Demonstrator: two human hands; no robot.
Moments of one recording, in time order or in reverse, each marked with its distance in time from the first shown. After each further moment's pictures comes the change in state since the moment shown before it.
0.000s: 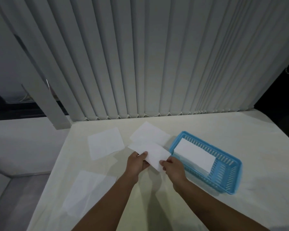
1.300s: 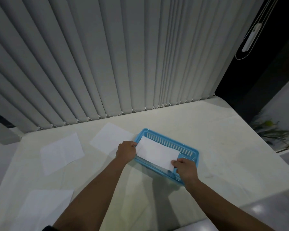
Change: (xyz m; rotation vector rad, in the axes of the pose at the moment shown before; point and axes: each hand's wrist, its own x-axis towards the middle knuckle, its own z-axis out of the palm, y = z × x) left_hand 0.080 -0.027 0.129 1.356 -0.078 0.253; right_hand 0.045 0.035 -0.181 0.061 0.258 0.084
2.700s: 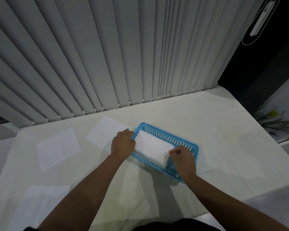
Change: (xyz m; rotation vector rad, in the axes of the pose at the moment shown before) left_hand -0.007 0.012 -0.007 0.235 0.171 0.184; right_hand 0.020 -0.001 0.005 -0.364 0.085 -0.299
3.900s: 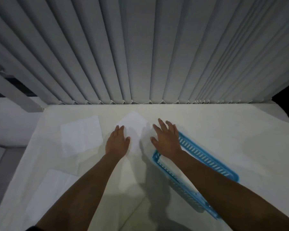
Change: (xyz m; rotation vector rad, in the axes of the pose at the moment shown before) left_hand 0.025 -0.130 -0.002 -0.103 -0.030 -0.362; right_hand 0.077 -0.116 0.137 -0.780 -0.396 -0.702
